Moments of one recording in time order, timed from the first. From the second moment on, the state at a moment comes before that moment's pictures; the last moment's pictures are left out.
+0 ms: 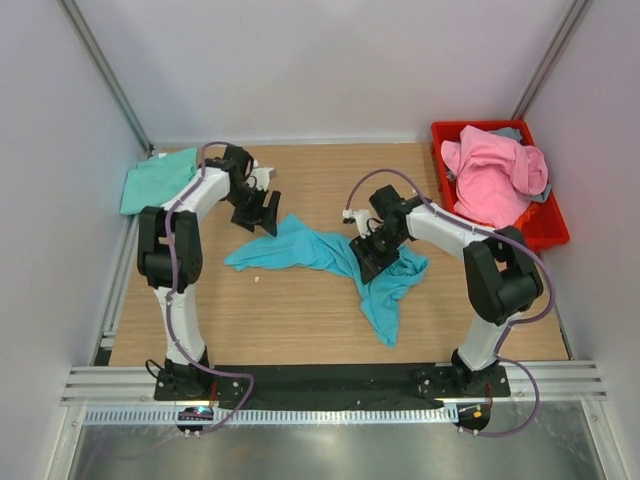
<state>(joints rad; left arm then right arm) -0.19 2.05 1.64 -0.90 0.39 0.12 0.45 1.76 1.19 -0.78 -0.44 -0.24</state>
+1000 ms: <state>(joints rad) -0.19 2.03 1.60 -0.88 0.38 0.11 0.46 1.69 1.19 -0.68 -0.17 -0.24</state>
